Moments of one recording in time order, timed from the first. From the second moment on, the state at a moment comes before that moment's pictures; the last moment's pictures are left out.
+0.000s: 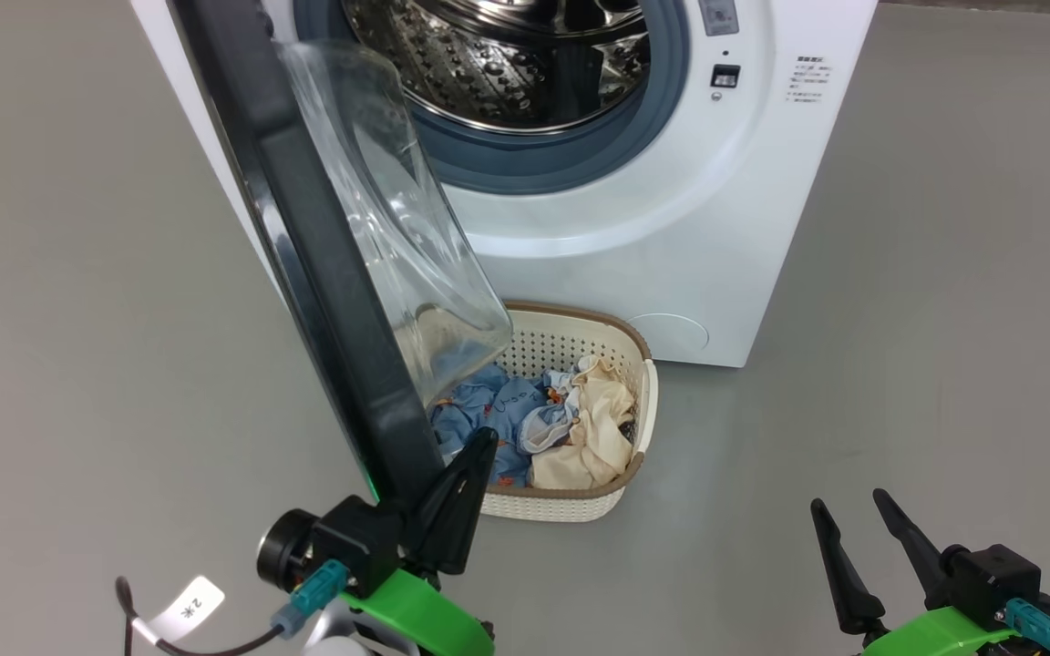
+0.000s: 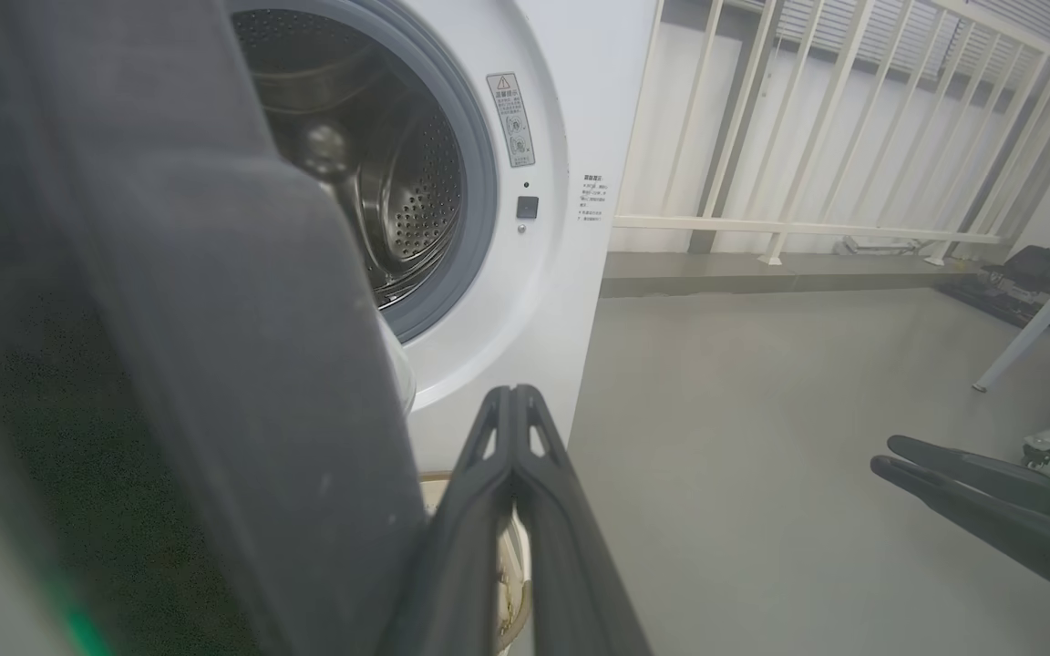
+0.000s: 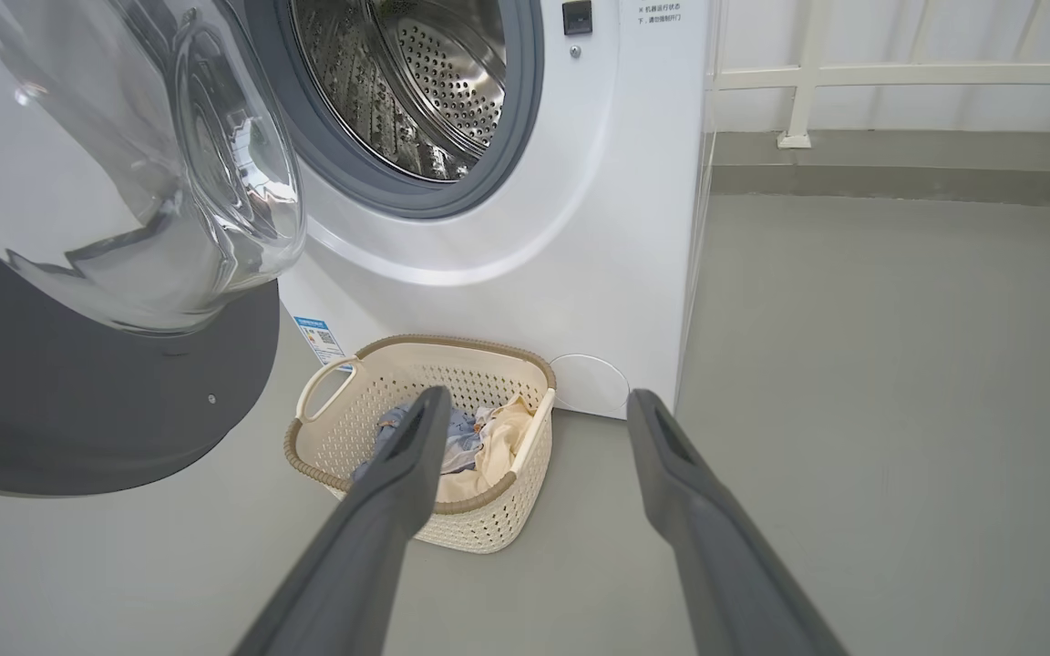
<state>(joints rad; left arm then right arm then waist) -0.25 0.05 -0.51 0.21 -0.34 -0.01 -0.26 -0.02 -0.14 0.03 0.28 0.23 0.13 -0.25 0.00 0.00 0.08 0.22</state>
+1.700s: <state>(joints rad) -0.15 0.22 -0.15 0.24 -0.47 0.18 -0.26 0.00 -0.16 0.05 0.30 0.26 0.13 -0.25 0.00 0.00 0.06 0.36</state>
